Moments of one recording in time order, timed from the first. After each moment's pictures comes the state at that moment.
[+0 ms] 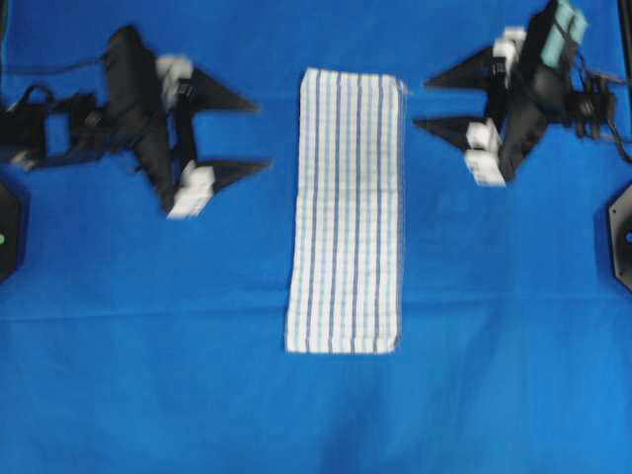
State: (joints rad) left arm 0.22 -0.21 0.86 -0.02 -0.28 0.00; right arm -0.40 -0.38 0.96 -0.38 -0.15 0.40
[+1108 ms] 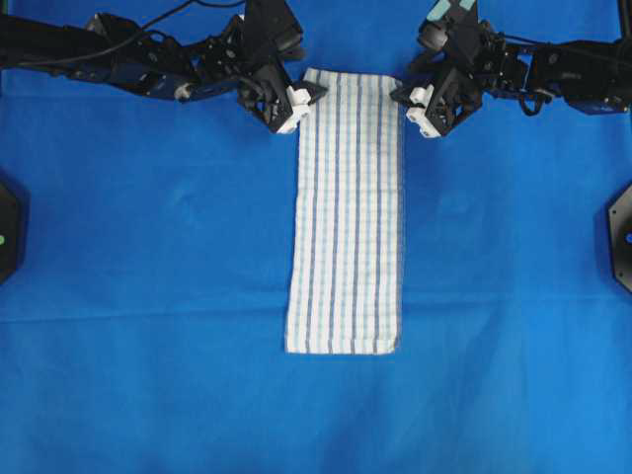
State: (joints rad) left arm 0.47 0.40 0.51 -0.02 -0.28 0.00; right arm -0.62 0.17 0.81 -0.39 -0.24 0.38
